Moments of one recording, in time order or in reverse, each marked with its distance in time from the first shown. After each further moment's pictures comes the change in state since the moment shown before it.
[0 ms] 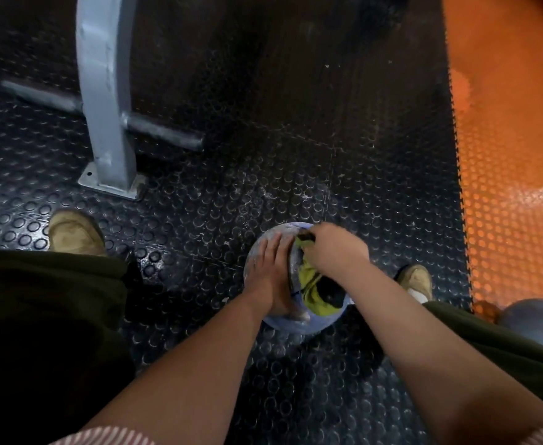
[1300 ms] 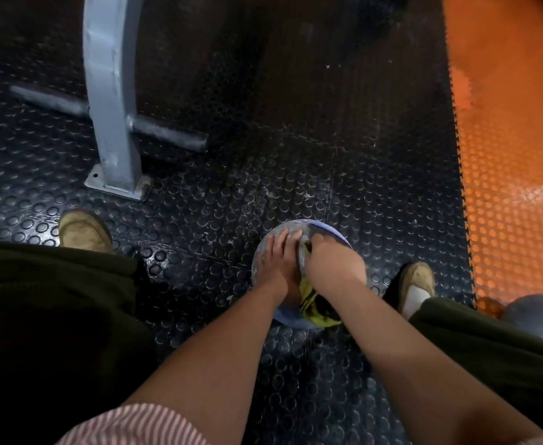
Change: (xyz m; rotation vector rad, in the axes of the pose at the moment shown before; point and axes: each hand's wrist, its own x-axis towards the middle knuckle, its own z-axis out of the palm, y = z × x) left_hand 0.001 0.015 -0.011 -0.151 0.002 -0.069; right_hand -0.029 -0.014 0.012 -0.104 0.006 0.049
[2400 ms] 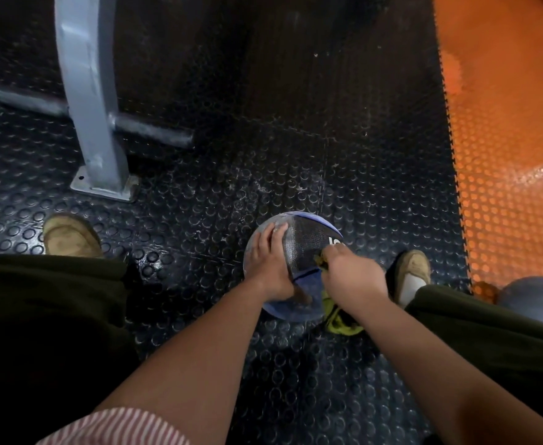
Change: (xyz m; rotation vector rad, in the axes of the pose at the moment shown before) left_hand -0.006 -0.007 0.000 -0.078 0.060 0.025; right_hand -0.016 0.044 0.024 -0.054 0.073 -0.090
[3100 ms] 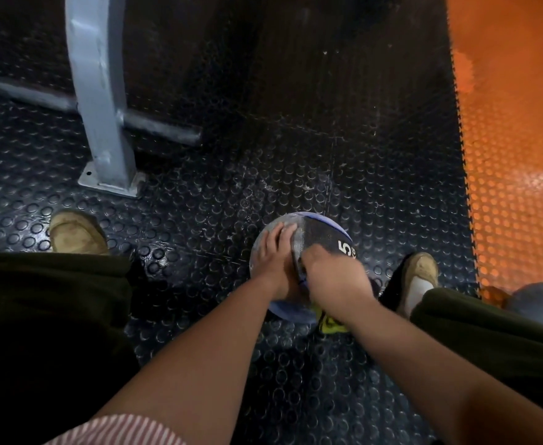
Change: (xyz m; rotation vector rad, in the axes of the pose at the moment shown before) left_hand 0.003 -0.002 -0.002 -0.069 -0.031 -0.006; right_hand 0.001 -0.032 -0.009 -0.144 0.044 -0.233
